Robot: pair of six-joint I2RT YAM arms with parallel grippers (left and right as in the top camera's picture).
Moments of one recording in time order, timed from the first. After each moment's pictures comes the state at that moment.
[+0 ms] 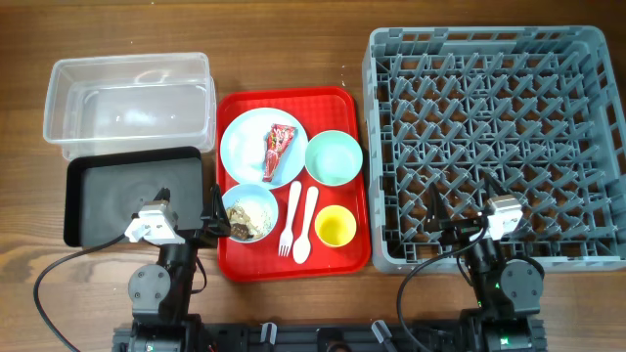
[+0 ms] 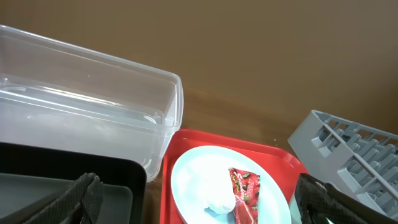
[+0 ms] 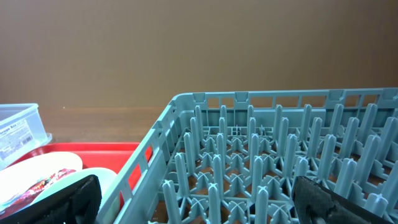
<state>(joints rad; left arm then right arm) -0.05 0.01 0.01 -0.07 0.02 -0.33 0.06 0.01 0.01 0.00 -0.12 0.08</state>
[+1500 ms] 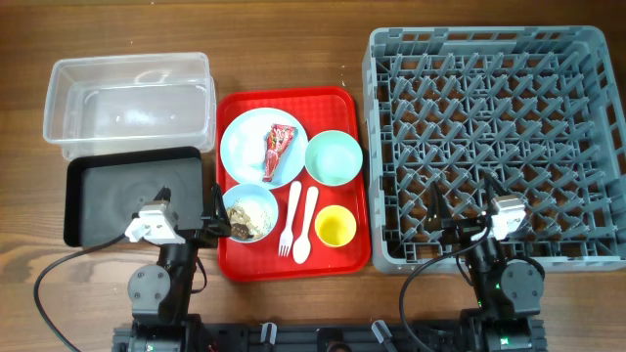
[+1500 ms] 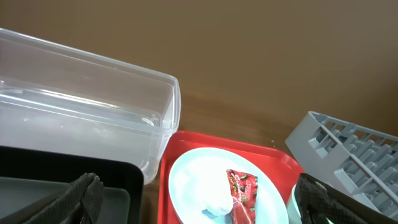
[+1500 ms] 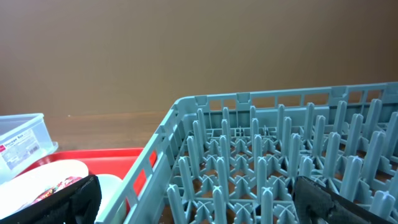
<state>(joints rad) -0.05 0.02 0.01 -0.06 0.02 -0.33 0.06 0.01 0.01 0.02 -0.11 0.14</state>
